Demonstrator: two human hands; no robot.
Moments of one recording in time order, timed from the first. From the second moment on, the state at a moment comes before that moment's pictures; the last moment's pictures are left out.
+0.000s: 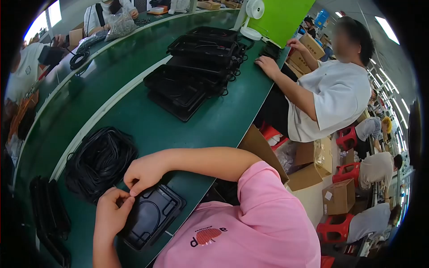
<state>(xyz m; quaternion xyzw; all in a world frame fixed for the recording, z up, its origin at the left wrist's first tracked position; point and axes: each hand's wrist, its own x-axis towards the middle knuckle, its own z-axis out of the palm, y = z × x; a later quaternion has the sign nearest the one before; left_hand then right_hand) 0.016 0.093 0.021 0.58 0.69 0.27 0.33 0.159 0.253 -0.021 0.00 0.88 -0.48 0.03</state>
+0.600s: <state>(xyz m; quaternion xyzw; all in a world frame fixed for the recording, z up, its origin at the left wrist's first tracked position) -0.013 0.062 0.014 0.54 0.67 0.33 0.39 0.151 0.245 -0.012 -0.02 0.87 -0.50 0.04</state>
